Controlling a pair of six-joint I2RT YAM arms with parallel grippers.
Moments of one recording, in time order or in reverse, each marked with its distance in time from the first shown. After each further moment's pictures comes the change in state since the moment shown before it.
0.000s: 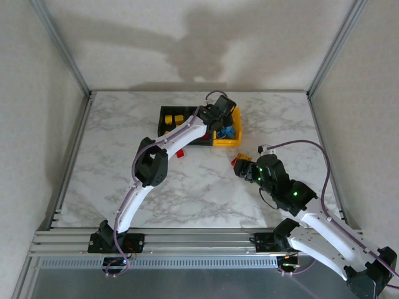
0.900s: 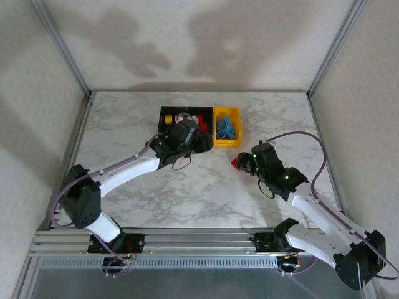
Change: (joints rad) left arm -0.042 -0.907 -1.130 0.365 0.161 0.048; right arm -0.119 0.211 0.097 -0.083 0.025 0.032
